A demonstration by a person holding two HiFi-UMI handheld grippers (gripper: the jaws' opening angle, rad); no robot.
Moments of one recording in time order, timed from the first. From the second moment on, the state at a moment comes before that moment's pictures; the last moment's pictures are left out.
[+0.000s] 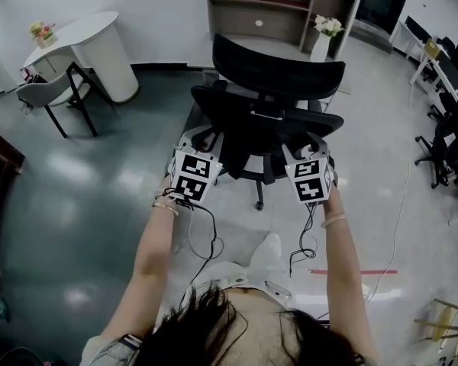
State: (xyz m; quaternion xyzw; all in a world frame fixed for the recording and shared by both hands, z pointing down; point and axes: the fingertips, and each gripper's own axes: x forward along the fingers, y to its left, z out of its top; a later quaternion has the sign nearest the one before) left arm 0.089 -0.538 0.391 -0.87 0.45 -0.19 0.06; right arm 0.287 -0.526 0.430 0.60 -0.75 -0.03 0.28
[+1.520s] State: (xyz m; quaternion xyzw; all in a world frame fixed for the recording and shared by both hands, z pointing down) left arm 0.068 -0.388 0.373 -0.84 0.51 -0.16 0.03; right arm 0.244 -0.381 0.410 0.62 -0.76 0.01 0.20
